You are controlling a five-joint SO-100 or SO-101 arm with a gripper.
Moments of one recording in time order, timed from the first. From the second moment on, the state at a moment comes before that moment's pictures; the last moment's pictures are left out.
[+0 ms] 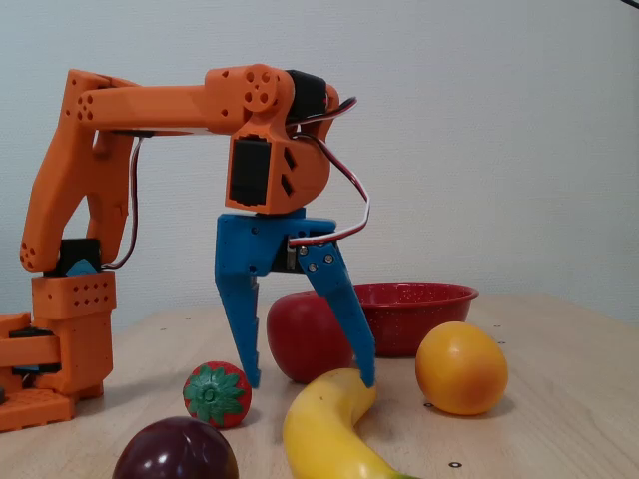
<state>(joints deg) -37.4 69.2 69.4 96.3 38.6</state>
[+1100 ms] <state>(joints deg) -33.2 59.1 70.8 83.7 38.1</state>
